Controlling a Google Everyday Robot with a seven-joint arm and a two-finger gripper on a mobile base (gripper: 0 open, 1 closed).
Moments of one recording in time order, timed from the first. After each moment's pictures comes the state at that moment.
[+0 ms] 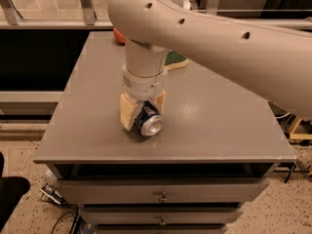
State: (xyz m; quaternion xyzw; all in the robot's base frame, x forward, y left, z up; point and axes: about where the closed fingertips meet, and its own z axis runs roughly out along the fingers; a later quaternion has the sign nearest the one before) arm 0.503 0.015 0.830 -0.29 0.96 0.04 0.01
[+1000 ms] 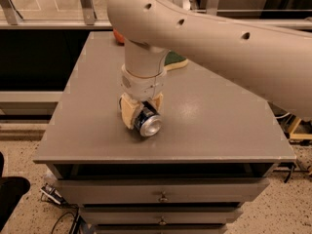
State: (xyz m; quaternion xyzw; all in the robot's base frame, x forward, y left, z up) arm 0.503 0.017 0.831 -0.29 0.96 0.05 0.02
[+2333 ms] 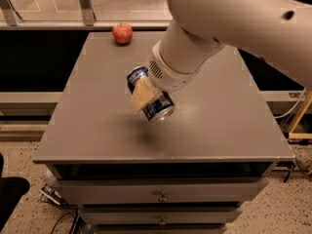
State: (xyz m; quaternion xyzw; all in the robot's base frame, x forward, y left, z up) arm 0.494 -0.007 0.899 -0.29 0.93 0.12 0.19
